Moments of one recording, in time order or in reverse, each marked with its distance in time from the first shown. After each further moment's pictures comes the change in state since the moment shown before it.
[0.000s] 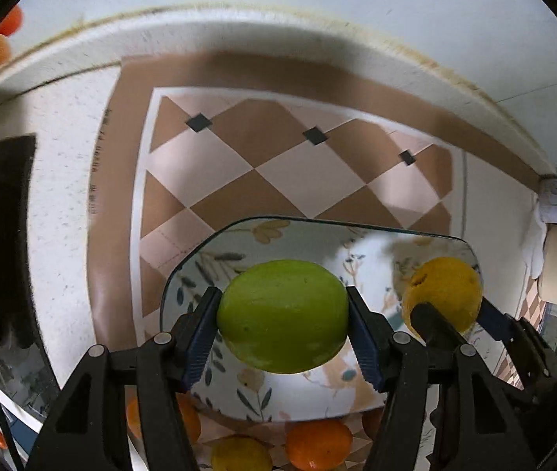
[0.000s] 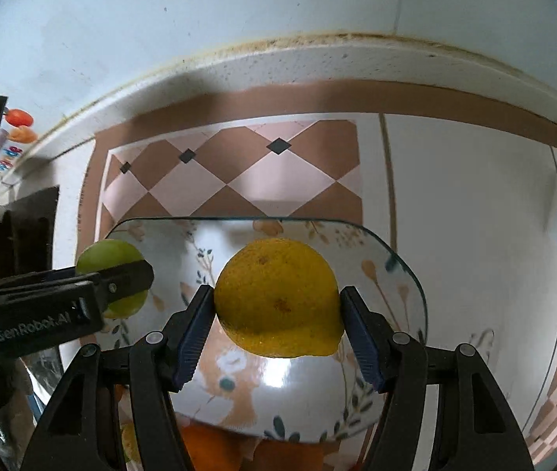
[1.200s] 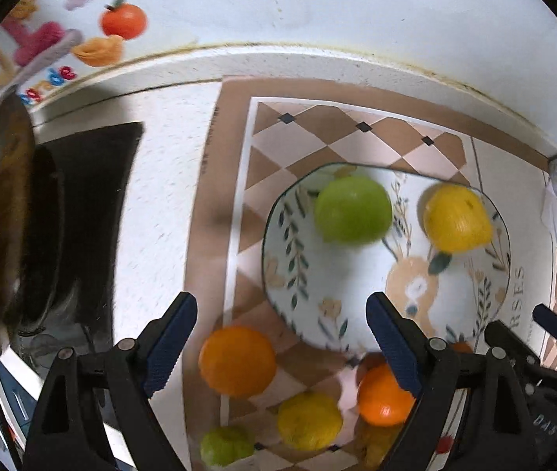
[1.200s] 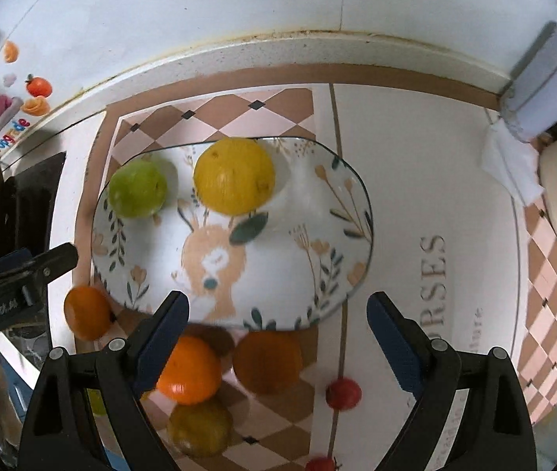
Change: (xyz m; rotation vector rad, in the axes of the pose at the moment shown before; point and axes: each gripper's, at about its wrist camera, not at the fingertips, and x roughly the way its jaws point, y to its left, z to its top) left arm -0.066 0.037 -0.109 0.022 -0.253 0.174; right arm -0.070 -0.002 -0.102 0.020 -0.067 -0.095
